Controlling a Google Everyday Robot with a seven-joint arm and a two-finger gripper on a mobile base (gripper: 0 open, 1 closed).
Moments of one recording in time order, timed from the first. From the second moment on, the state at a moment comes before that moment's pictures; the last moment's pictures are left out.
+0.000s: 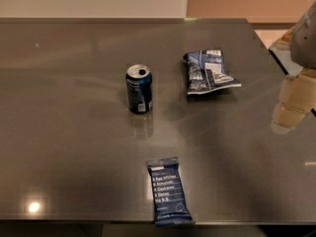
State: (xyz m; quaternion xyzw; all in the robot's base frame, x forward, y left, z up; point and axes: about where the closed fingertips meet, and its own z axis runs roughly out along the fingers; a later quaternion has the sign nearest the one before) arm 0.438 -0.217 0.976 -0.60 0.78 -0.03 0.16
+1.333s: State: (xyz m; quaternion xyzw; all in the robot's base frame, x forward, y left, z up) arm 0.409 -0.141 0.961 -0.74 0.65 -0.04 0.15
